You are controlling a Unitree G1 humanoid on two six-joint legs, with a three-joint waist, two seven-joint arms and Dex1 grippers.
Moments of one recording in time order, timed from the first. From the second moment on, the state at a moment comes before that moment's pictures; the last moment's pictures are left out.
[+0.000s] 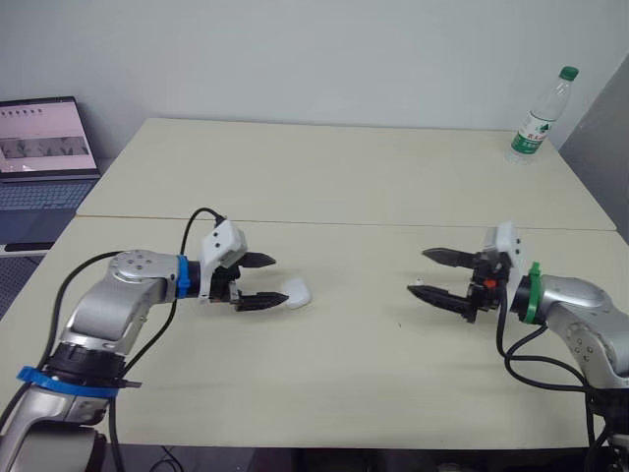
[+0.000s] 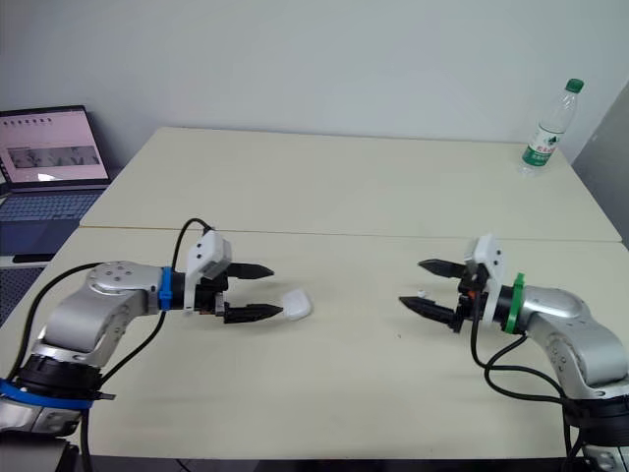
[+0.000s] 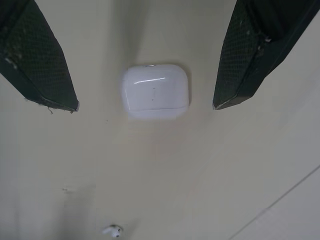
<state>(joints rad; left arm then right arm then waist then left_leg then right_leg) -0.46 0.79 -0.15 0.08 -0.36 0.43 -1.17 -0.25 -0.72 -0.01 -0.29 0.63 0.54 0.97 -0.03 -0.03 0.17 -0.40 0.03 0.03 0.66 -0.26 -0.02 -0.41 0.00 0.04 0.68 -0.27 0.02</state>
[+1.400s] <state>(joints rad) -0.66 0.57 -0.13 0.40 0.05 -0.71 -0.87 -0.49 -0.54 0.02 -0.22 0.66 0.89 0.78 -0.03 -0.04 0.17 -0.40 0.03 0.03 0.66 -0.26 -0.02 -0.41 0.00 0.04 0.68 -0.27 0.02</state>
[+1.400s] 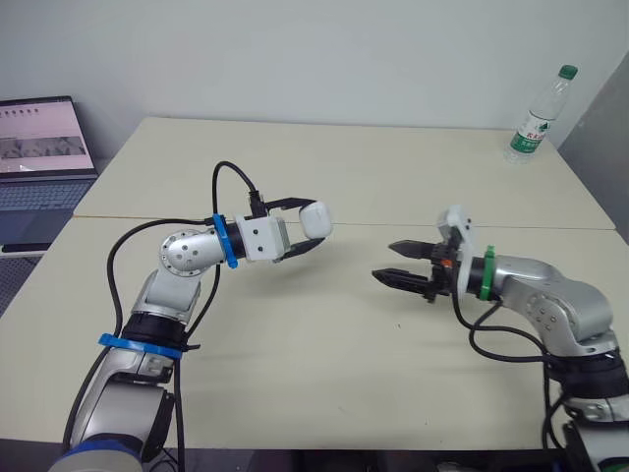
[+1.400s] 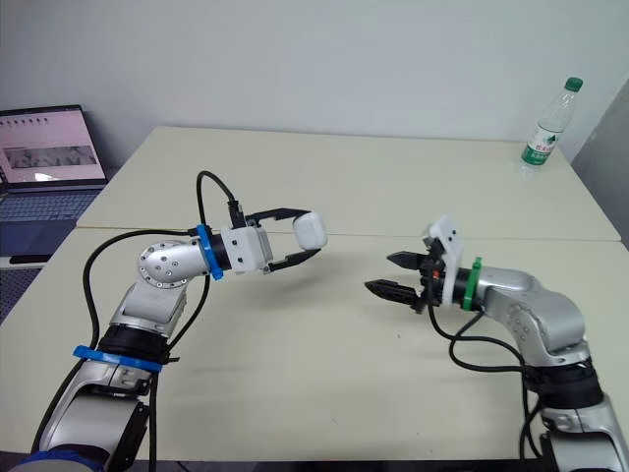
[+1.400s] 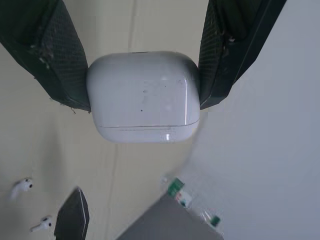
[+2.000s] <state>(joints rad) -0.73 0.56 -0.16 0.55 0.26 -1.15 -0.60 -0.68 -0.25 0.03 -0.15 0.73 1.02 0.60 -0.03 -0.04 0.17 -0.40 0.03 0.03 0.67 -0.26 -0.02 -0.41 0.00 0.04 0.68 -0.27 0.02</state>
